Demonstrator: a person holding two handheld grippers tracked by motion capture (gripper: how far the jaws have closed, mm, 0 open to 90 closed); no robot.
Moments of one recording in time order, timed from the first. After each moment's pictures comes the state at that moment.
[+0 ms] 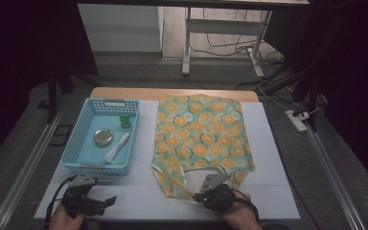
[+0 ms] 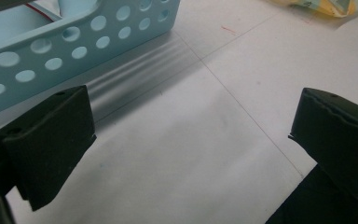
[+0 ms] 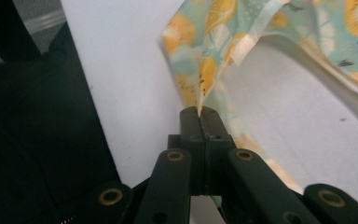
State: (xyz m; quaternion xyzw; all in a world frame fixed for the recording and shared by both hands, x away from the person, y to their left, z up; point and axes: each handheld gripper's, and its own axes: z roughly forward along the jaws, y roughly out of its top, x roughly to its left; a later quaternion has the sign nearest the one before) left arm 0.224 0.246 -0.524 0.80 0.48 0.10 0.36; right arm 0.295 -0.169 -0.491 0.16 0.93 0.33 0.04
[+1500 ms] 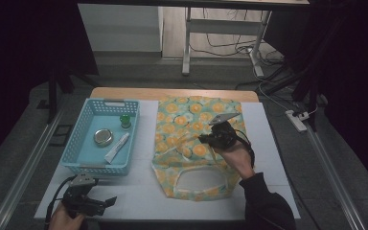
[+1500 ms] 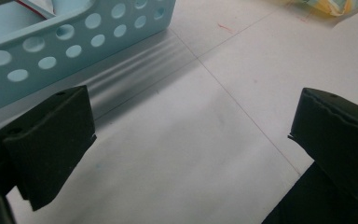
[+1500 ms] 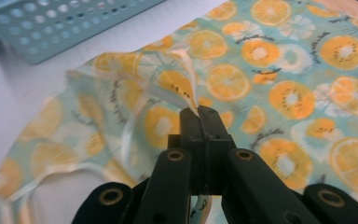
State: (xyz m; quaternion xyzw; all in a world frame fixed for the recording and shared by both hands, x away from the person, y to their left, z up) left arm 0.225 0.247 -0.524 0.80 0.47 0.09 0.36; right arm 0.452 -0.163 -0.444 0.25 0.89 0.38 0.08
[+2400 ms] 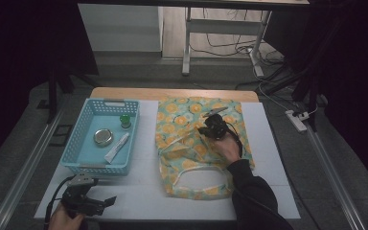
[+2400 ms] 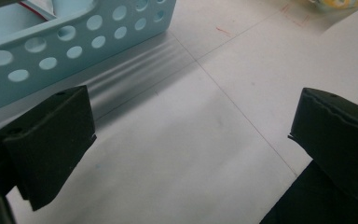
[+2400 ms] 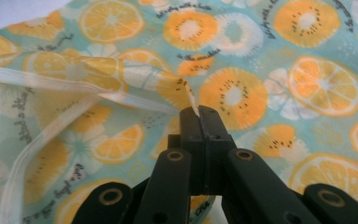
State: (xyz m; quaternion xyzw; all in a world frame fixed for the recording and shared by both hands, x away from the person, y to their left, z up) left arm 0.225 0.249 -0.524 0.80 0.47 0.09 0.37; right arm 0.524 -0.151 -0.506 0.30 0.89 0.33 0.12
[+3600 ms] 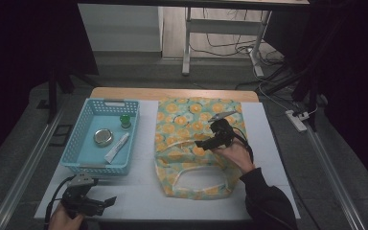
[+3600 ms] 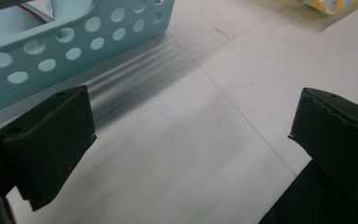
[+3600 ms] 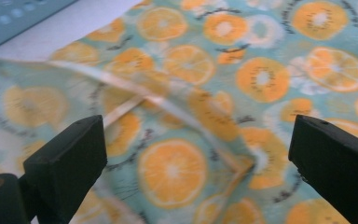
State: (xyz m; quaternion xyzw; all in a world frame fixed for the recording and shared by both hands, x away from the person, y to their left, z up) left arm 0.224 0.249 -0.524 0.80 0.47 0.09 0.37; right arm 0.474 -0.163 -0.472 0.29 0.88 0.35 0.09
